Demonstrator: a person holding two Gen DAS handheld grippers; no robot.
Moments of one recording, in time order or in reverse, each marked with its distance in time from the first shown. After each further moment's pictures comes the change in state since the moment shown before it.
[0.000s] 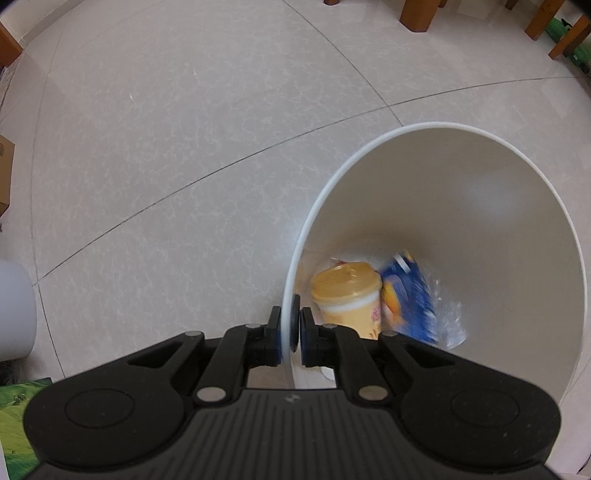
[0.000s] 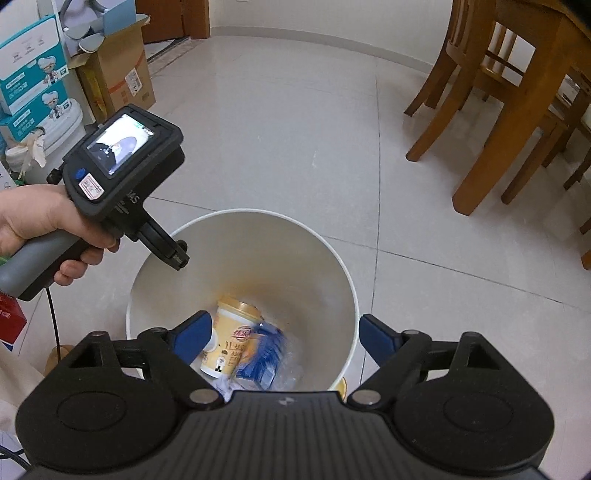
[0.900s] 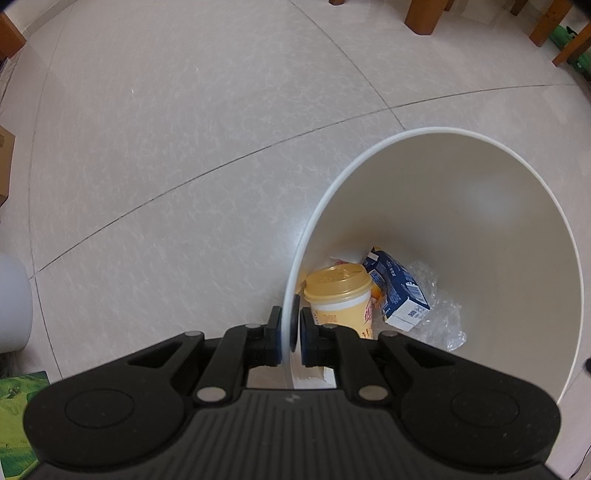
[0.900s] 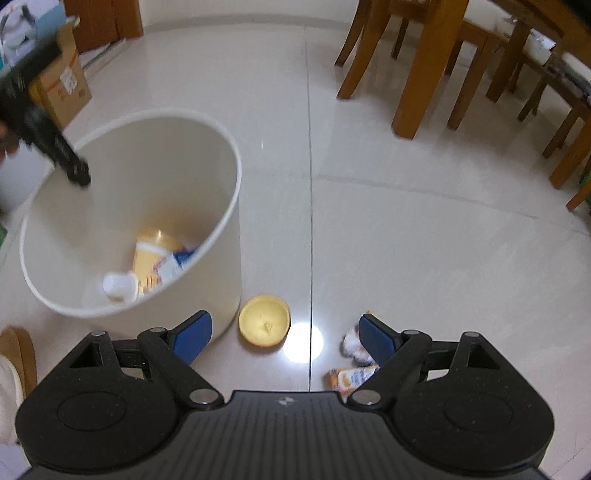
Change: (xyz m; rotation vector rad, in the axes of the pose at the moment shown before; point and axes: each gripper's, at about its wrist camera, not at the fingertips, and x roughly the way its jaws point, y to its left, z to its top) left arm 0.002 0.005 0.003 -0.018 0.006 -0.011; right arm 0.051 -0.071 -0.137 0.131 0.060 -0.069
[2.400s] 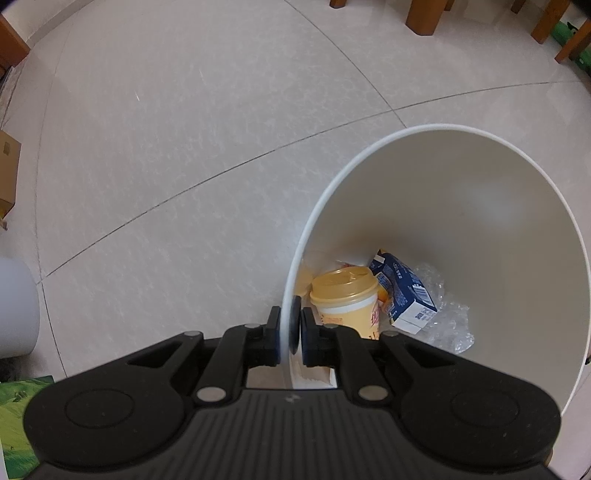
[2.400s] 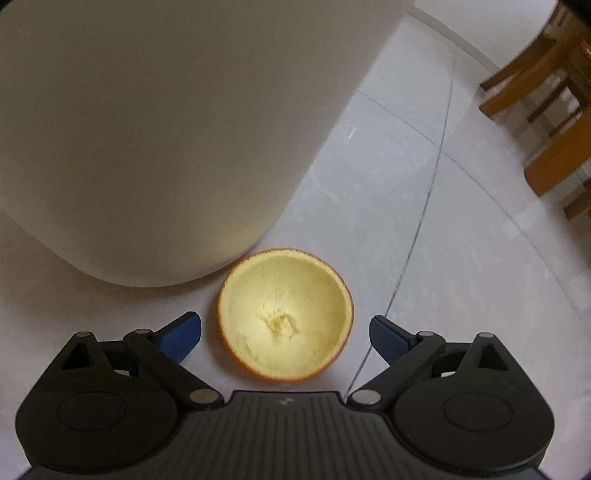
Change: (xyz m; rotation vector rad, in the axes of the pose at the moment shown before) left arm 0.000 -0.007 -0.002 0.019 -0.018 0.034; right arm 0.225 0.038 -0.046 -0.535 -0.009 0.041
